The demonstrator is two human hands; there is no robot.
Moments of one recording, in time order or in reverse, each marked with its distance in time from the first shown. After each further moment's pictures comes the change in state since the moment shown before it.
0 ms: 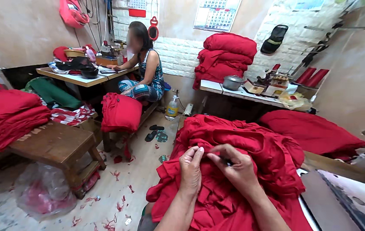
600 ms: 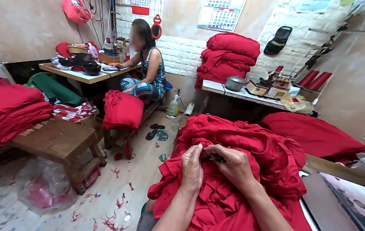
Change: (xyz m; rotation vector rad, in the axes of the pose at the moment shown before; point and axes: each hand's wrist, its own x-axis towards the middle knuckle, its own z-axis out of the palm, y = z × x) left_hand 0.002 0.003 0.000 -0.091 0.041 -0.060; right_hand 0.006 0.009 0.010 -0.317 -0.052 -0.186
